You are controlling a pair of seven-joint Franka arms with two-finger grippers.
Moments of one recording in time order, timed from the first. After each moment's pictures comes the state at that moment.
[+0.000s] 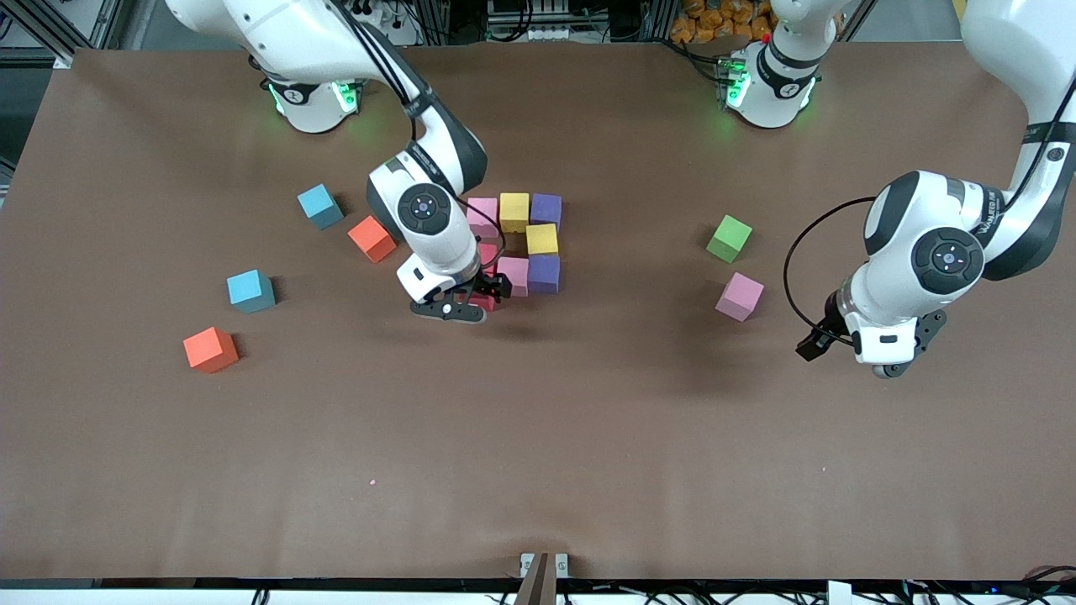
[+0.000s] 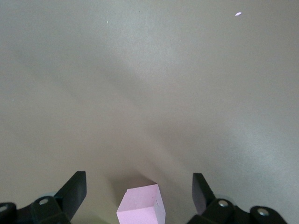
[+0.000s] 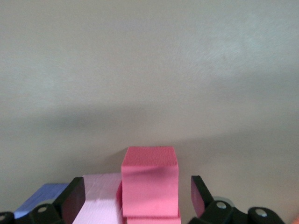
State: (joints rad) left arm 0.53 0.42 -0.73 -1.85 0.40 2.06 -1.18; right arm 0.58 0.47 0.07 -1.81 0.02 2.29 0.78
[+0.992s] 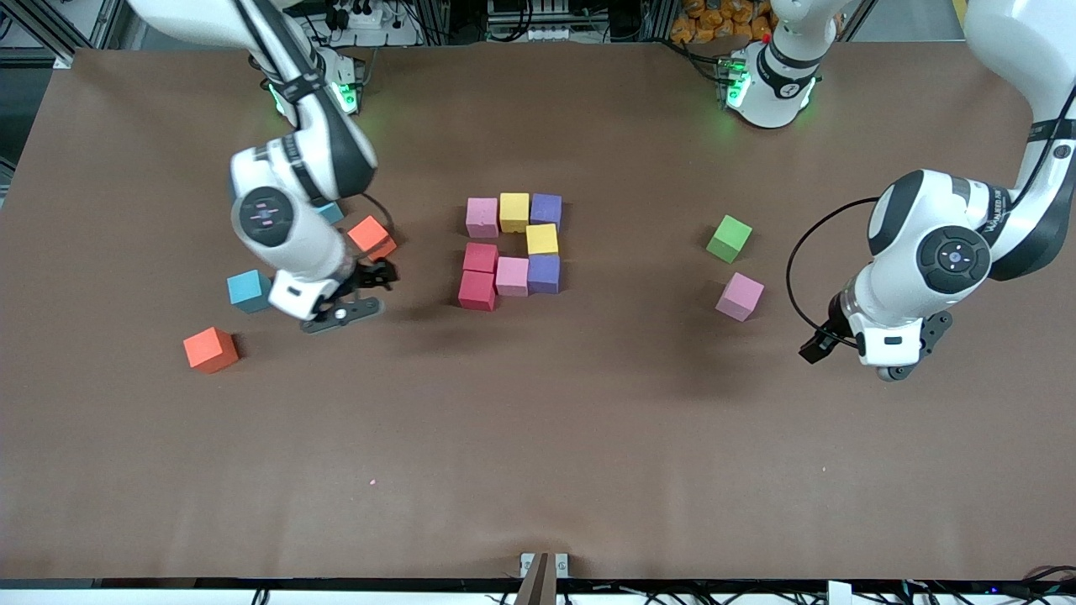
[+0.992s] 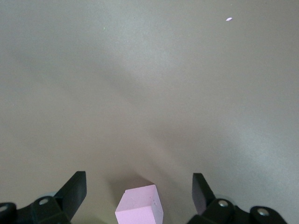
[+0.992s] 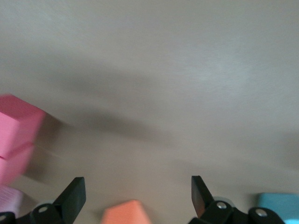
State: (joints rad) left arm 0.52 0.42 -0.74 -1.83 0.41 2.05 -1.17; right arm 0.26 0.24 0.04 -2.05 0.01 2.20 -0.13
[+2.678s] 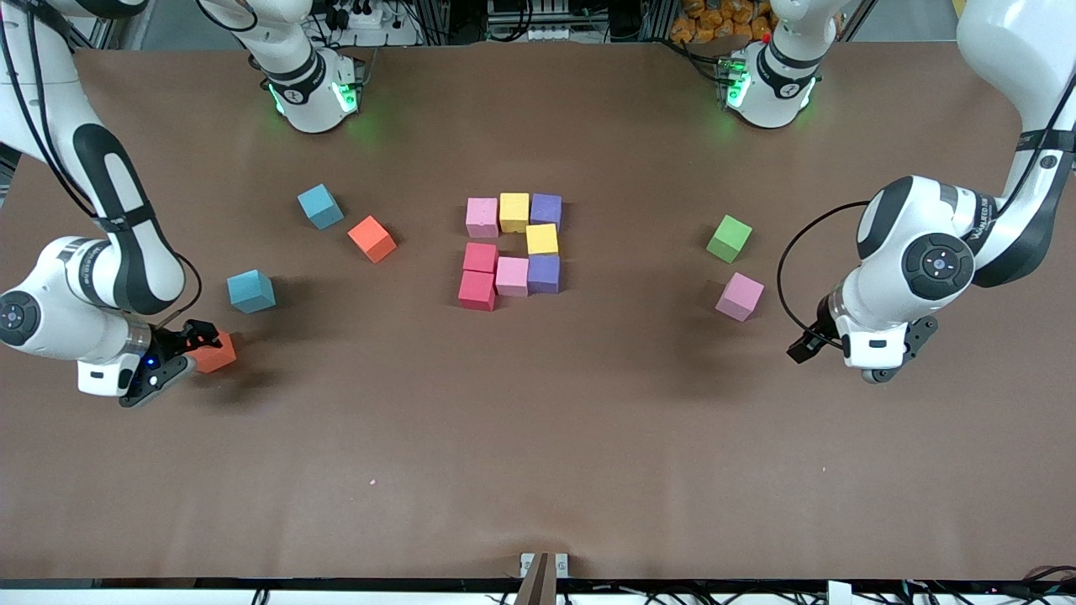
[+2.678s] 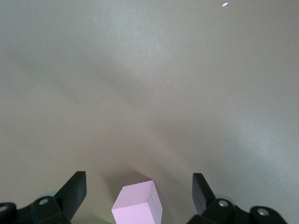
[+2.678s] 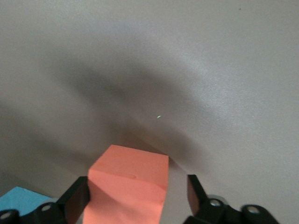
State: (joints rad) left arm 0.50 0.45 -0.74 -1.82 0.41 2.04 -1.16; right arm -0.34 0.59 0.14 -1.80 -0.08 2.29 -0.82
